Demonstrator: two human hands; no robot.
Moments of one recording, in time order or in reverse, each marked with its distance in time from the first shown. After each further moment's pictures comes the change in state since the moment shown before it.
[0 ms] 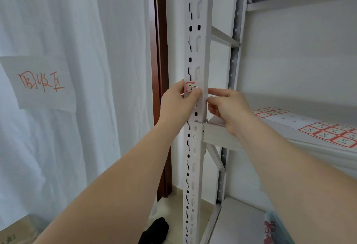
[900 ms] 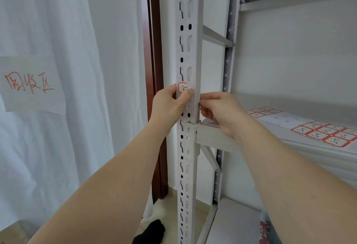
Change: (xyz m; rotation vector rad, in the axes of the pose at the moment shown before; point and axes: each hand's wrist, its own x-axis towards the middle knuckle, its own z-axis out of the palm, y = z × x) left_hand 0.007 -0.010 0.001 -0.035 -0.021 -0.029; right_hand 0.002 0.003 -0.006 -0.018 -0.151 -0.020
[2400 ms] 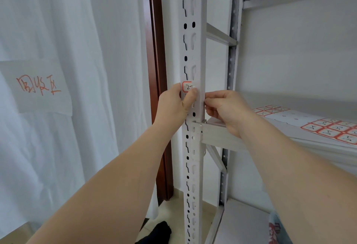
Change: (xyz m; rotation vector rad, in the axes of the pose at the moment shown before) left_hand 0.001 -0.001 -0.002 0.298 0.000 0.198; right_hand 0.002 0.002 0.000 -0.049 0.002 -0.025
